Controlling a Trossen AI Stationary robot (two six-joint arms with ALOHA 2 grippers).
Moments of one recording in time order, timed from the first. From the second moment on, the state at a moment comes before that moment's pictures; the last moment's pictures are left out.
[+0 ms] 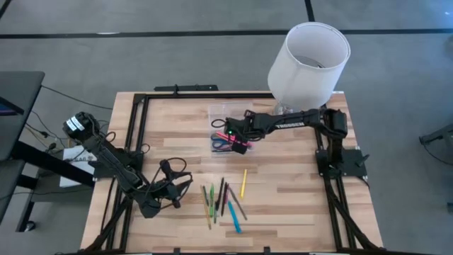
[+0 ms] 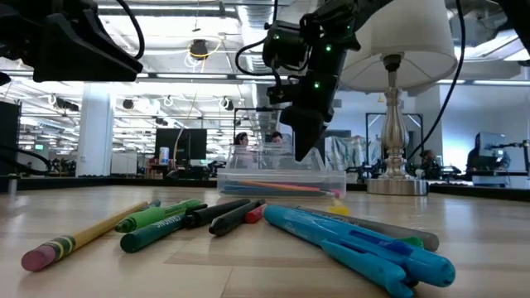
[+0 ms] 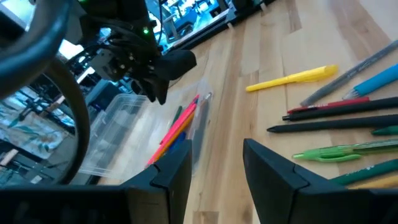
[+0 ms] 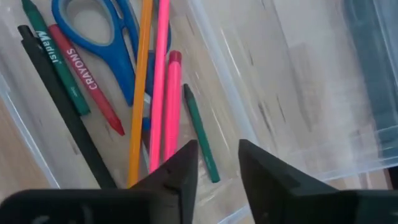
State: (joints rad) left arm -0.82 1.36 0.52 0.12 -1.17 -0.09; right arm -0.15 1.94 1.42 -0.74 0.34 0.07
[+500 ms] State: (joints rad) left arm -0.80 1.36 0.52 0.13 -1.01 -0.08; right arm 0.12 1.78 1.42 -0.75 0.50 0.11
